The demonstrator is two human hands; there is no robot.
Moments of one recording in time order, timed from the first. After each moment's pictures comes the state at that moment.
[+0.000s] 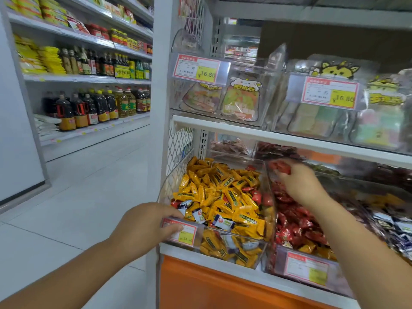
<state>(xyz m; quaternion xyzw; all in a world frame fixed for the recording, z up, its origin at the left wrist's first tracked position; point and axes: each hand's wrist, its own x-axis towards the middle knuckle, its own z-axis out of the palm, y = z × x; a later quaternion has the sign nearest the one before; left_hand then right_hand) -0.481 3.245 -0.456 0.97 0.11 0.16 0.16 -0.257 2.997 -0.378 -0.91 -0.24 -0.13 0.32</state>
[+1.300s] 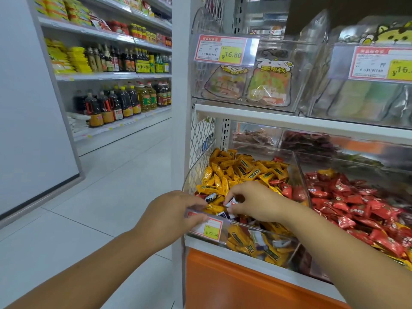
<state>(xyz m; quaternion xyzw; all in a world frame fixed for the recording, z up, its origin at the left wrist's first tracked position) -0.479 3.246 -0.453 0.96 0.10 0.18 0.18 -0.318 3.088 -0.423 -0.83 -0.51 0.12 0.19</state>
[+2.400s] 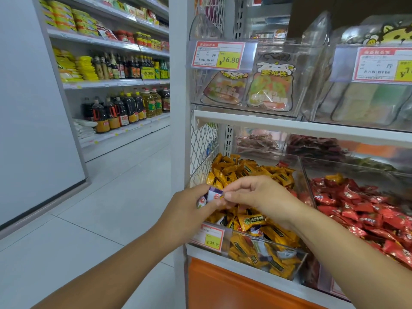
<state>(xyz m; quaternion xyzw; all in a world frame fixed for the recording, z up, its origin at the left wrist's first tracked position) -0.456 3.225 -0.437 0.88 0.09 0.24 0.40 -0.331 3.082 -0.400 -0.74 -0.41 0.23 0.48</state>
